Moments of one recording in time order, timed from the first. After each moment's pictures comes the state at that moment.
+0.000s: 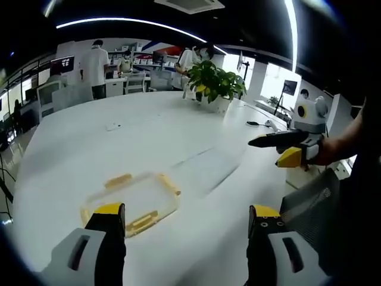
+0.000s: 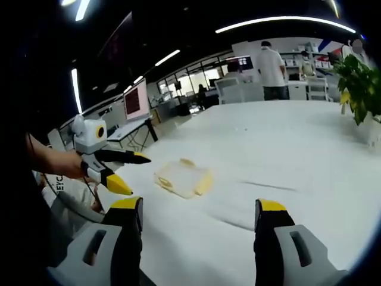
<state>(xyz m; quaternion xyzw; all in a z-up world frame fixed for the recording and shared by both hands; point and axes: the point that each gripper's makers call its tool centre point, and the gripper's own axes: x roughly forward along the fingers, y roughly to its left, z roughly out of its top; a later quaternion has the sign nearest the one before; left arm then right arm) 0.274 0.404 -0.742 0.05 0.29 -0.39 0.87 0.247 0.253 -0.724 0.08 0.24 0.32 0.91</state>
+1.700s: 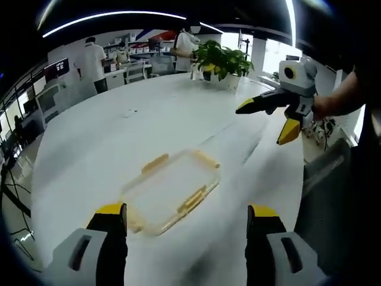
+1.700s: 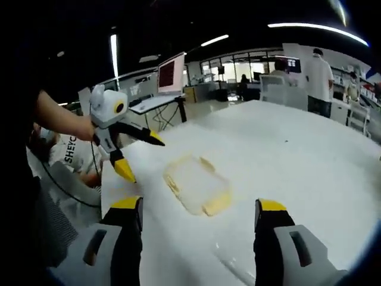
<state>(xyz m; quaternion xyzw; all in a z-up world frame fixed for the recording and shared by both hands) 0.307 0.470 -0.773 0.14 0.32 -0.38 0.85 0.298 0.318 -0.743 -0.05 0.25 0.45 0.85</state>
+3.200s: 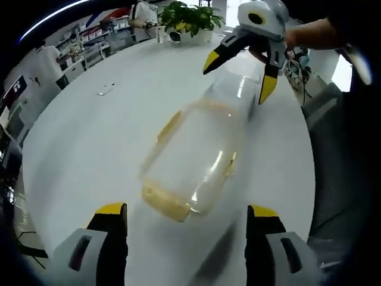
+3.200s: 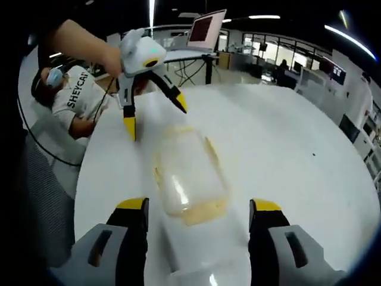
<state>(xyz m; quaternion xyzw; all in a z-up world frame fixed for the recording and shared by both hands) 0.347 0.519 -0.825 0.28 0.40 -0.47 0.73 0.346 0.354 -0.792 -0.22 0.31 0.52 0.76</state>
